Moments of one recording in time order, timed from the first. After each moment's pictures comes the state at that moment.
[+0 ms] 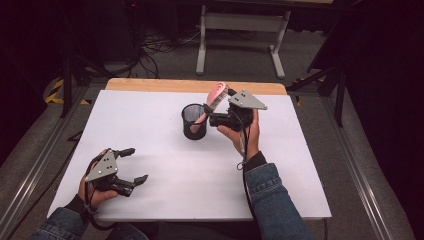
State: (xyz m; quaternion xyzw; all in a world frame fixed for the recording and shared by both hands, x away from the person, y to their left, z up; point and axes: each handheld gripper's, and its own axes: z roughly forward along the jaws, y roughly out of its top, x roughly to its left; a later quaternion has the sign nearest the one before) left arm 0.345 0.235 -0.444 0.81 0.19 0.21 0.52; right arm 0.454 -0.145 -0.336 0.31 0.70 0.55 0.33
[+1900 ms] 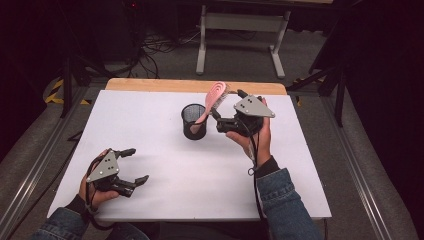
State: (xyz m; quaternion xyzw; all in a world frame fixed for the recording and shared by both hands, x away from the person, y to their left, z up) left arm 0.344 0.232 -0.445 0.81 0.18 0.21 0.51; right arm 0.424 -0.158 -0.320 0.28 0.71 0.51 0.40
